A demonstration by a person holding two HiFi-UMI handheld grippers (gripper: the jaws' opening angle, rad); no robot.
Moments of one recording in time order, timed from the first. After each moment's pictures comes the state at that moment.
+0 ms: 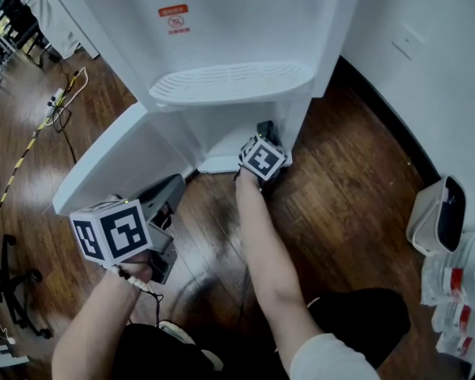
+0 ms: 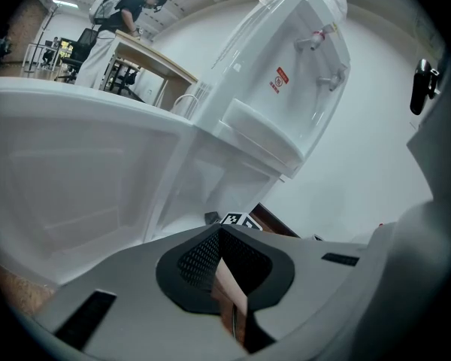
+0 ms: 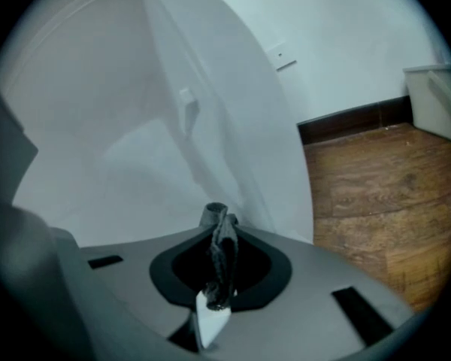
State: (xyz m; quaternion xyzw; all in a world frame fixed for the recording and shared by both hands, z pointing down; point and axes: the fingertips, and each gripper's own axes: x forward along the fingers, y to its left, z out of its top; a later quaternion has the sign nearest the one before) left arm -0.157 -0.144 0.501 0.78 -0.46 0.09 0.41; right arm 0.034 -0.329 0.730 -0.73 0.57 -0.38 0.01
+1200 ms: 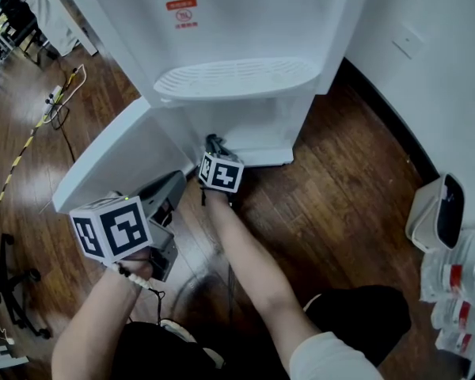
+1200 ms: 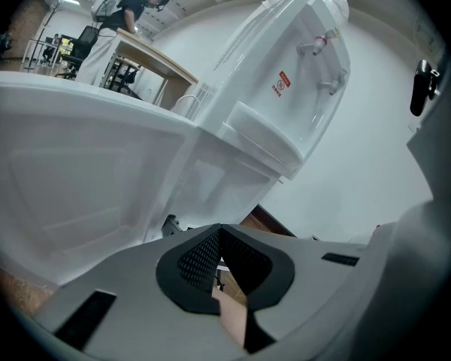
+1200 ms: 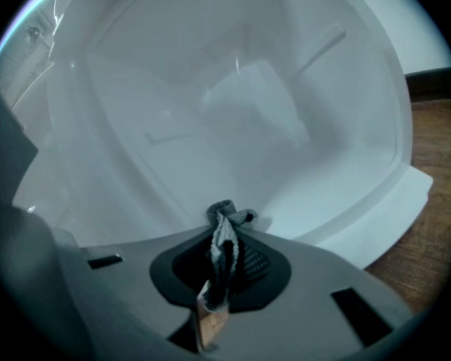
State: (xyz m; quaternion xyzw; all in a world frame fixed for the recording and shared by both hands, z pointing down) left arm -0.163 -0.145 0.502 0.78 -0.45 0.08 0.41; right arm -0.145 -0.296 0.727 -0.55 0.74 -0.39 -0.04
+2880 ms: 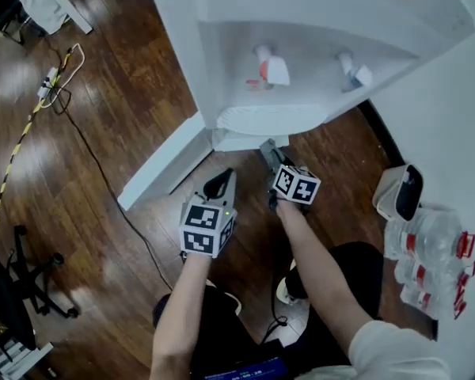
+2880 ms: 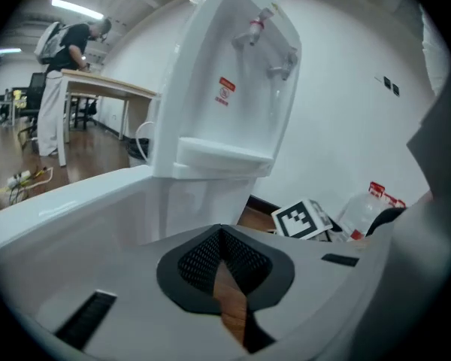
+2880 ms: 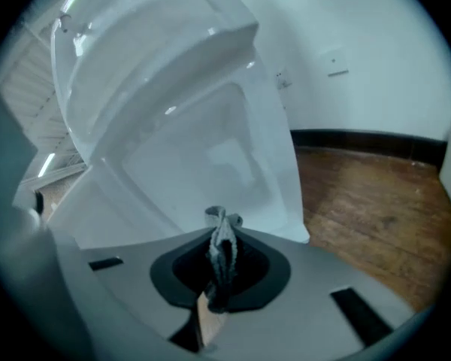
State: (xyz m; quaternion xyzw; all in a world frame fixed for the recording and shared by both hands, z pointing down) left arm -0.147 -0.150 0.450 0.85 -0.42 0.17 0.28; right arm -0.011 -0.209 0.596 -0.58 0.69 -0.41 -0.11
